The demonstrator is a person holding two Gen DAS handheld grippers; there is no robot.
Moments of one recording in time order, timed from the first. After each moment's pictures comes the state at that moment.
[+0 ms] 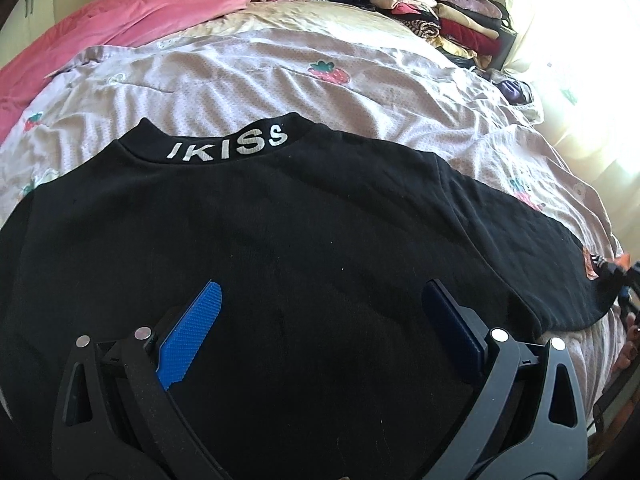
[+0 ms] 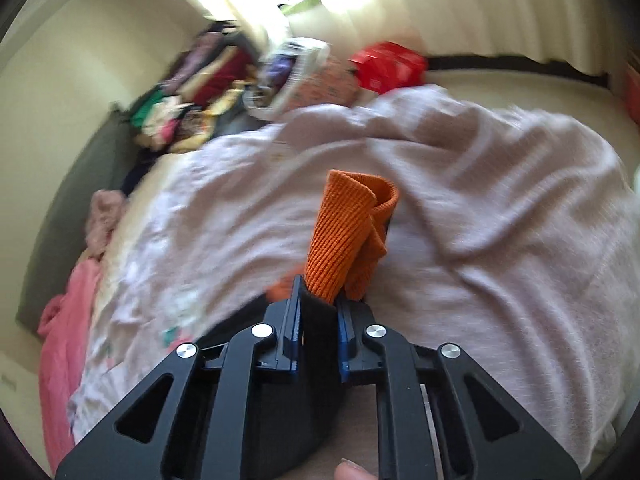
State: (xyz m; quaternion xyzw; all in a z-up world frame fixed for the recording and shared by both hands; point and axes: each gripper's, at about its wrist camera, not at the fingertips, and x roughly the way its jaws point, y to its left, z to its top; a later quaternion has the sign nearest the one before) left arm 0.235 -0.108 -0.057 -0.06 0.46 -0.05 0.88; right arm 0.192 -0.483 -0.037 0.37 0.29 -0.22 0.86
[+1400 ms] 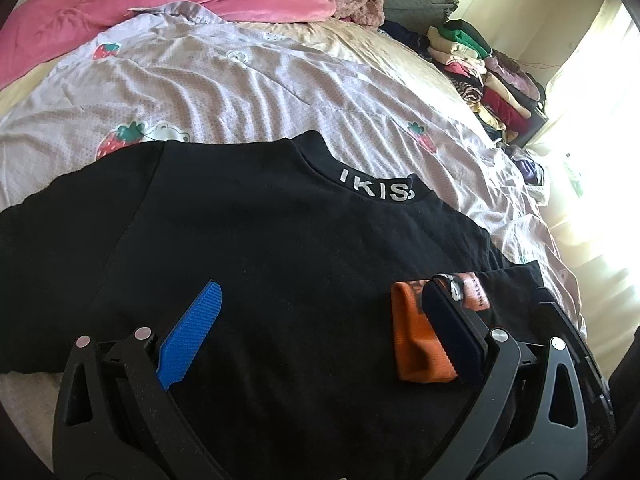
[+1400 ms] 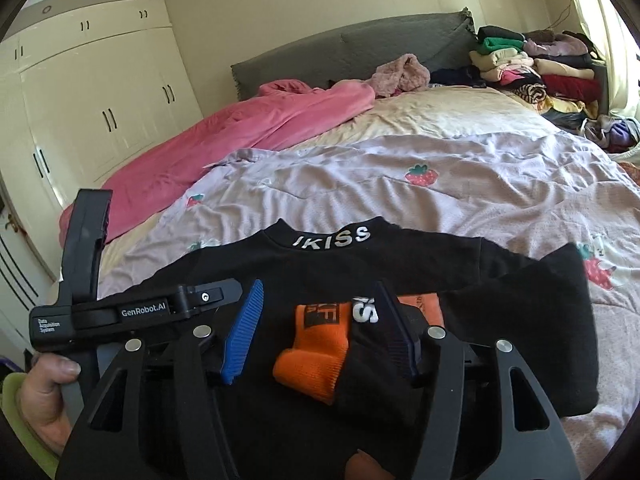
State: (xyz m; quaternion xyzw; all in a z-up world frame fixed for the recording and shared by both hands) left arm 0.199 0.026 -0.035 -0.21 0.43 -0.01 0.88; right arm 0.205 -0.153 0.019 0.05 0.32 0.26 0.91
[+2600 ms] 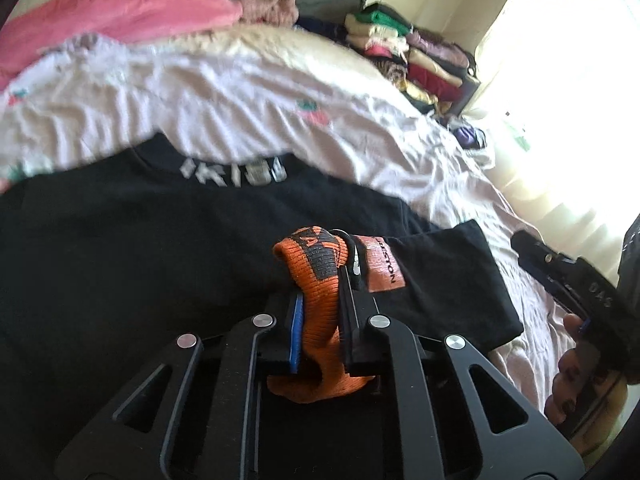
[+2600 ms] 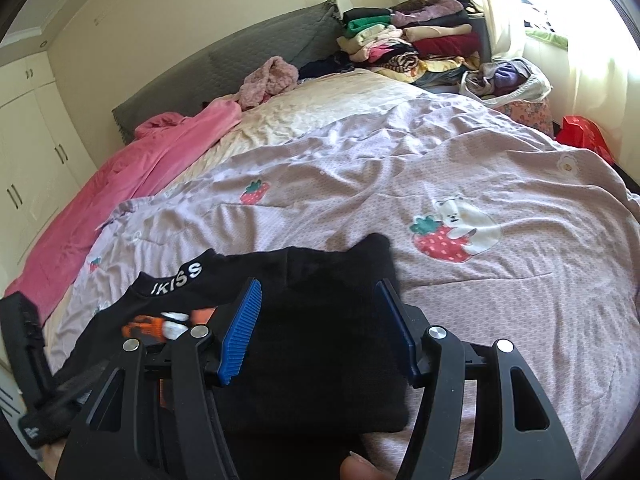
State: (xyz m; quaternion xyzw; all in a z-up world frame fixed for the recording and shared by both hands) left arm 0.213 -0.060 -0.033 -0.15 0.39 -0.12 0.90; right arm 0.231 -0.277 0.015 0.14 0.35 0.06 0.92
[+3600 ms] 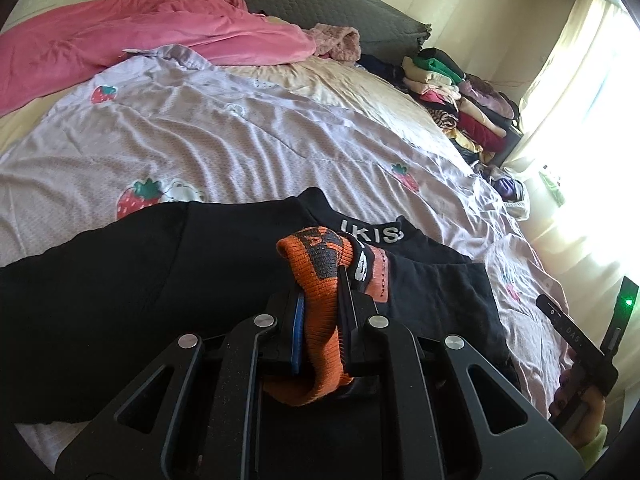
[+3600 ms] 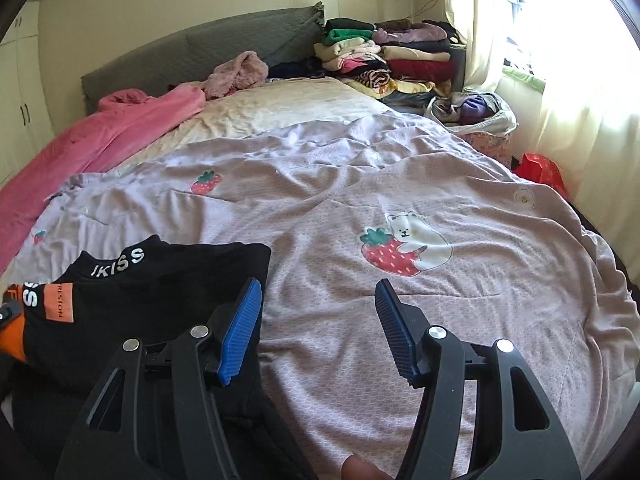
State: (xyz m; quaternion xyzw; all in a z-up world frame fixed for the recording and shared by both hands) left arm 0.184 0.053 -0.008 -0.19 0.36 -0.03 0.91; right arm 0.232 -0.263 0.008 0.04 0.35 -0.02 0.94
